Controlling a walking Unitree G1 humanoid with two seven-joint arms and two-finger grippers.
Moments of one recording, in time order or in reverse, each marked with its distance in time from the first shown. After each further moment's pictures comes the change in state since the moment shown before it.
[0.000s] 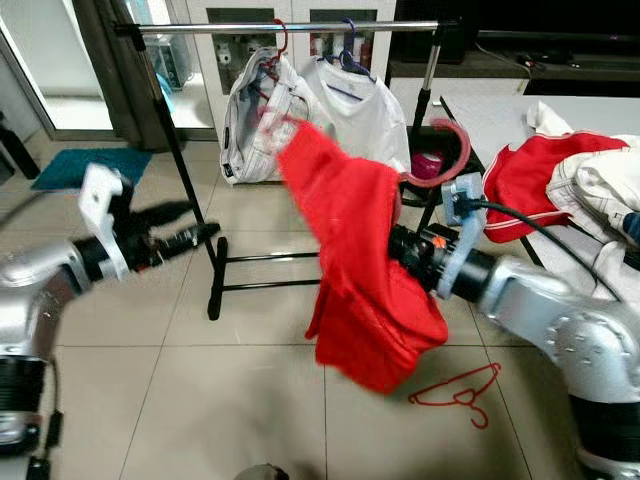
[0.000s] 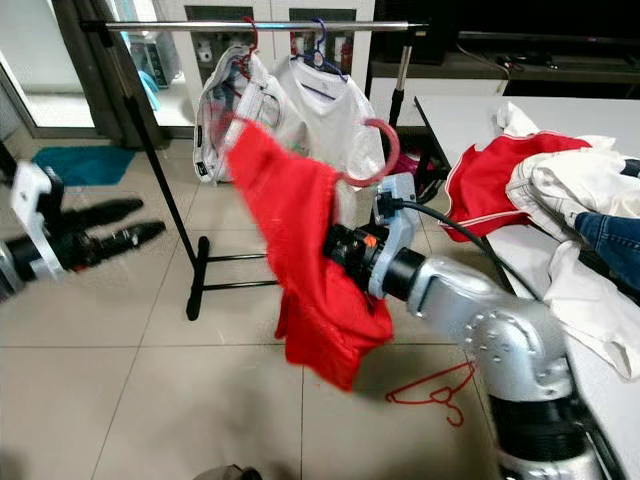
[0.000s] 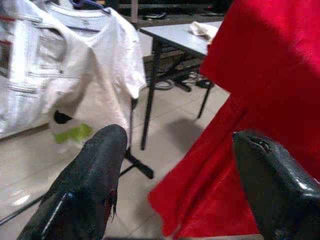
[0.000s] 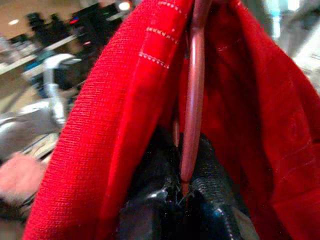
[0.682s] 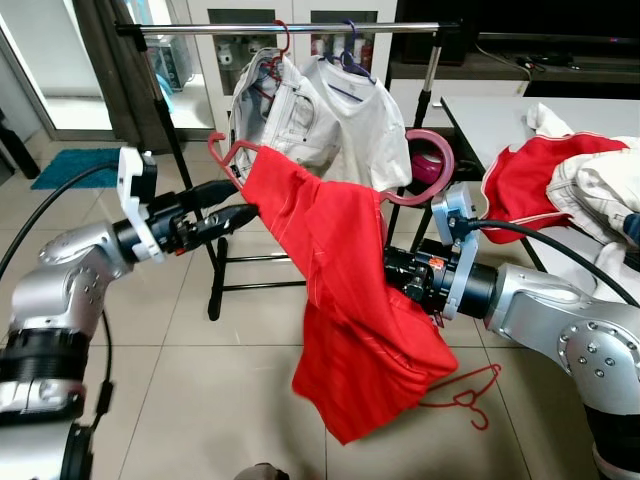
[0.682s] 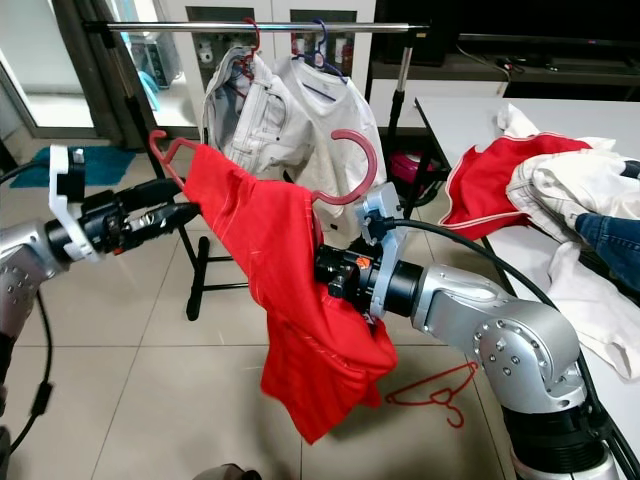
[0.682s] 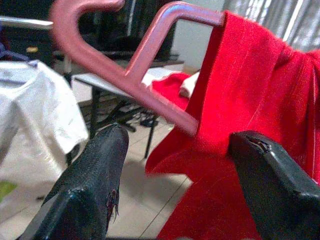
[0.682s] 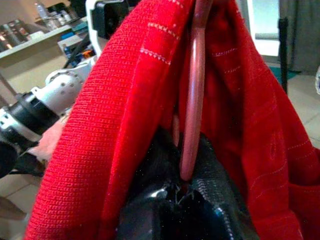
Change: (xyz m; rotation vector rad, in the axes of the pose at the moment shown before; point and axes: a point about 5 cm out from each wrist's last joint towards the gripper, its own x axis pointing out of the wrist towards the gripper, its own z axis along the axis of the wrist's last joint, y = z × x) left arm 0.038 -0.019 0.026 -0.038 -0.190 -0.280; right arm -0.005 0.013 -0.006 -0.049 0.084 0.138
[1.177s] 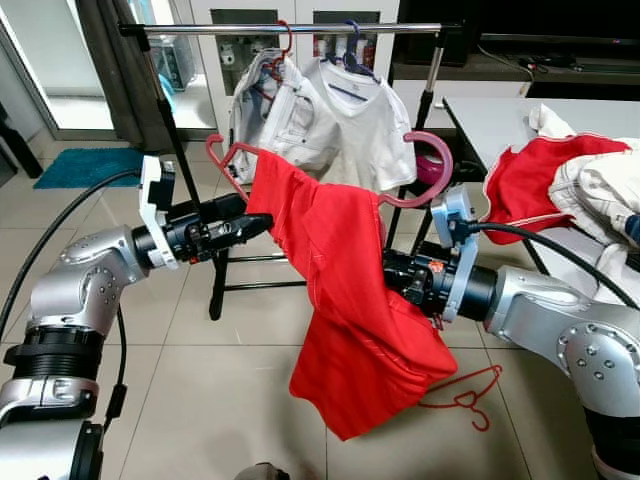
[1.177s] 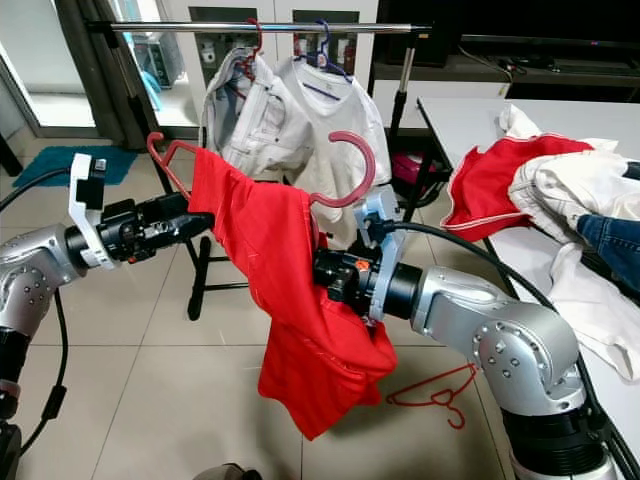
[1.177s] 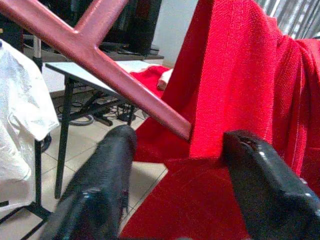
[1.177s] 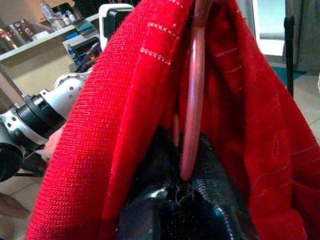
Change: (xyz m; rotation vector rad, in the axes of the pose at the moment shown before) left arm 0.009 -0.005 -0.014 -0.085 0.026 -0.064; right arm 0.000 0.001 -0.002 0.008 -0.001 0.008
